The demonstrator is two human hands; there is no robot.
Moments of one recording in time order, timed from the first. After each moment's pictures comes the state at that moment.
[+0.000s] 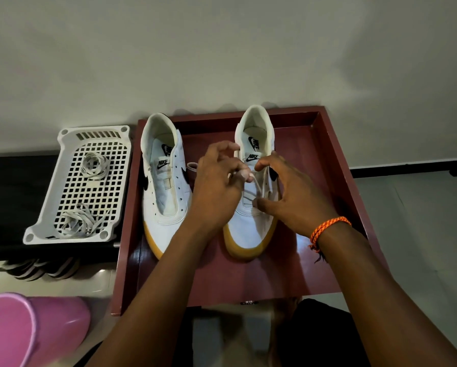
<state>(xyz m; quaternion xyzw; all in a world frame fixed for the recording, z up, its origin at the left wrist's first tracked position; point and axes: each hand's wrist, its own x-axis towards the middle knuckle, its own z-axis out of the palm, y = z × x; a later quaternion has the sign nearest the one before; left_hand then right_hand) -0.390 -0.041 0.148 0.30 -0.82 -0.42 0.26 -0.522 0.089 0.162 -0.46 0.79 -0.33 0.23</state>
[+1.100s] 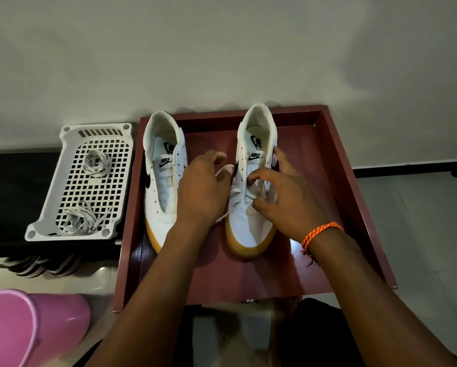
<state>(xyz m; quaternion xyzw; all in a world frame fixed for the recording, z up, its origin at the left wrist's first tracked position) -0.377 -0.053 0.148 0.43 -0.80 -0.36 0.22 -0.504 0.081 0.151 -0.47 0.81 -0.31 0.19</state>
